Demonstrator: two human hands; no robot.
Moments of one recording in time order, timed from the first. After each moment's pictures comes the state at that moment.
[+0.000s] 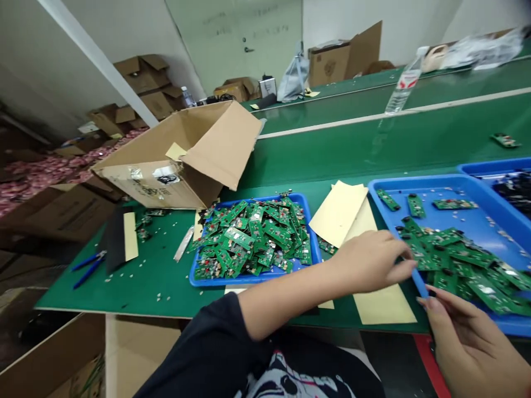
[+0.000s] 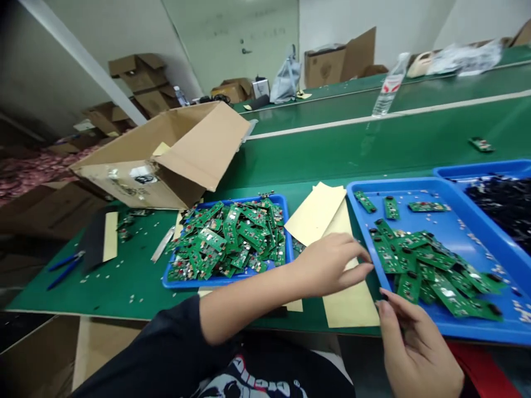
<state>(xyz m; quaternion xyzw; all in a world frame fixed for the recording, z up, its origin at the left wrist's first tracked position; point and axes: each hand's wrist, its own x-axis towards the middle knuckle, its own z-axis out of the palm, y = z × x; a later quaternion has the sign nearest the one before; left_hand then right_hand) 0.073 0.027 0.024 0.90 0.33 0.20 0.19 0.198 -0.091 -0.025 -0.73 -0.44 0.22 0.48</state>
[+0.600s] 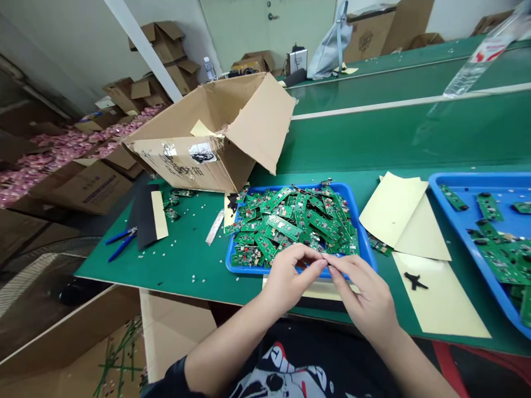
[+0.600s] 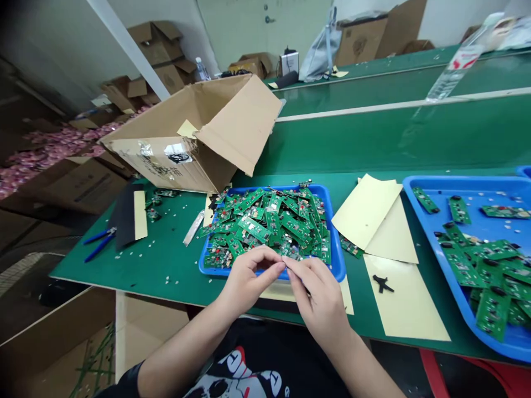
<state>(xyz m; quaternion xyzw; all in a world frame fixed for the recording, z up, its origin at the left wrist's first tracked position) -0.111 -0.063 0.019 0.55 0.55 0.44 0.45 0.040 -0.056 -0.012 -0.38 -0.76 0.23 0.48</state>
